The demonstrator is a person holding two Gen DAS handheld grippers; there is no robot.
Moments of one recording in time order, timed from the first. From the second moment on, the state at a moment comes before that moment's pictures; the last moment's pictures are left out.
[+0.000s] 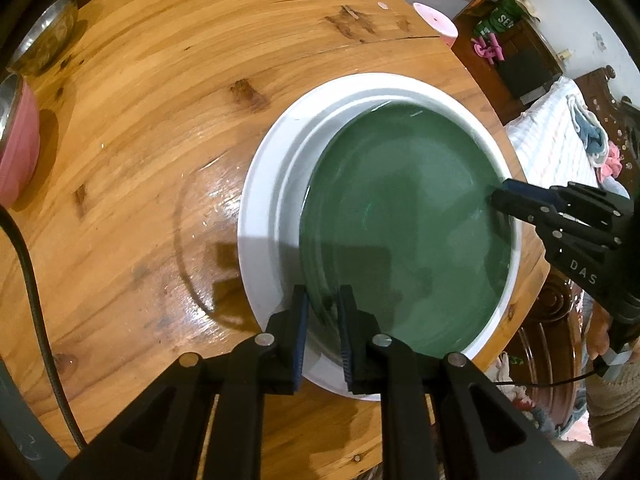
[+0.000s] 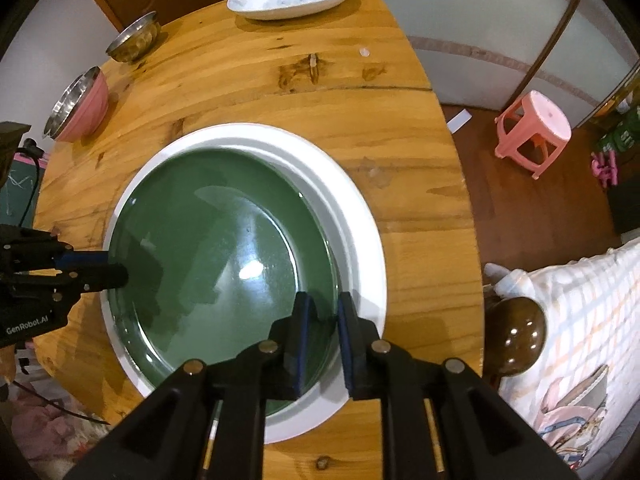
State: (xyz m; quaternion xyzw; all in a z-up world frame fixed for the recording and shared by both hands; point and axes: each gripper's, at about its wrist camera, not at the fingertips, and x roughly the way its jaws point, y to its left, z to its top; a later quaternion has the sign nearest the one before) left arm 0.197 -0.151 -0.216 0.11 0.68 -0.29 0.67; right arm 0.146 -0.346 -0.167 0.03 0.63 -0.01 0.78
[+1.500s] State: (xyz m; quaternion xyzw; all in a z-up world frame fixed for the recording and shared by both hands) left arm 0.178 -0.134 -0.016 0.14 0.46 -0.25 0.84; right arm 0.127 -0.324 0.016 0.03 0.47 0.07 0.88
